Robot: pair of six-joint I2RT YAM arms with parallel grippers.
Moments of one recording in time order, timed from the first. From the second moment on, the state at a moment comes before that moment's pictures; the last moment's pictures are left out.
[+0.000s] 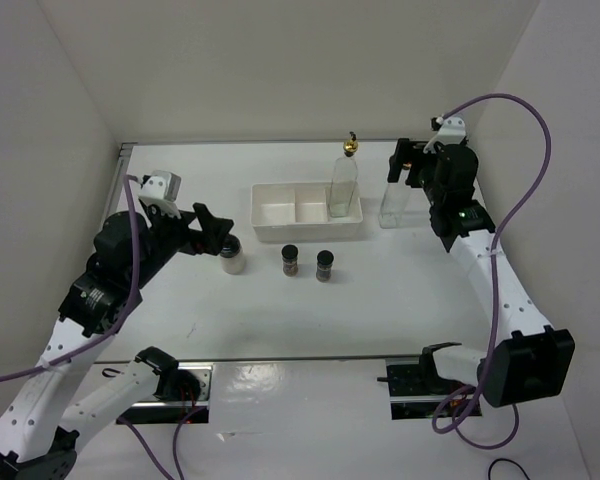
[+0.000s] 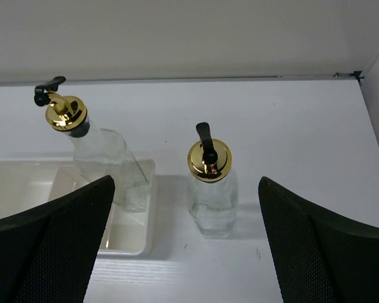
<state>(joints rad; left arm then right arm) -0.45 0.74 1.05 -0.49 -0.02 -0.29 0.14 1.20 1.12 -0.10 0.08 0.11</state>
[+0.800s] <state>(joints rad) -0.45 0.82 1.04 -0.48 -0.05 -0.26 0.14 1.42 1.09 0.02 0.12 0.11</state>
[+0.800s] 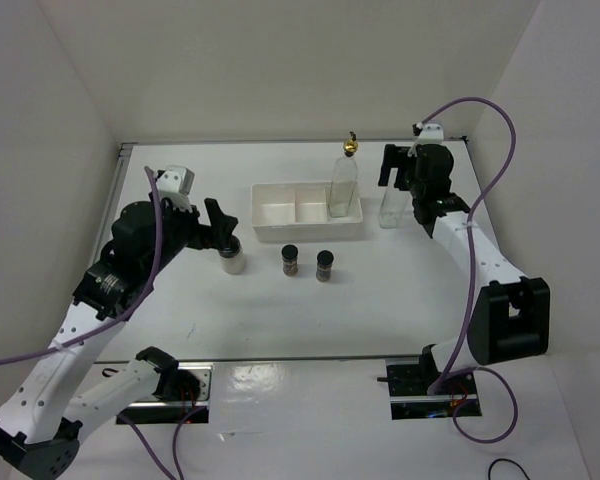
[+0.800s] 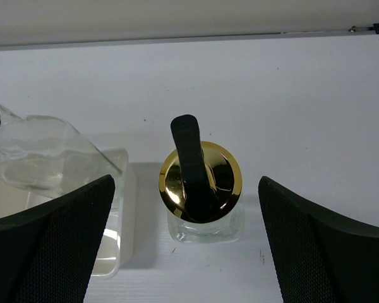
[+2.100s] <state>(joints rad) -0.45 0.84 1.03 -0.47 -0.07 -0.24 0.14 1.43 1.11 -0.02 0.23 0.12</state>
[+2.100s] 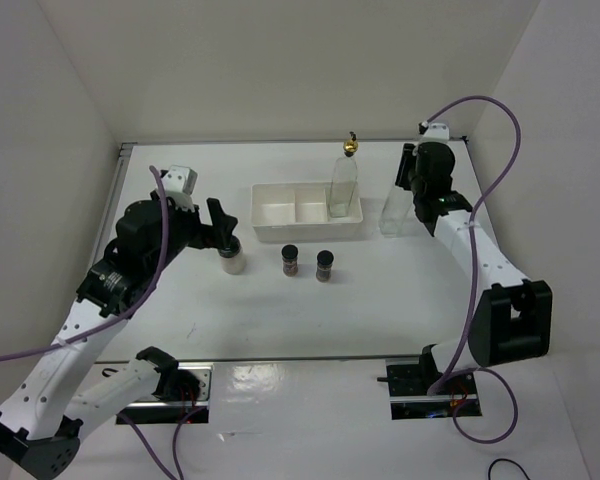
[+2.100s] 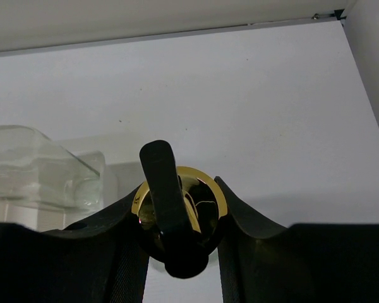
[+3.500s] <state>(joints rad) -0.45 0.70 1.03 -0.52 -0.07 -0.27 0.53 1.45 1.42 -0.25 0.39 0.17</state>
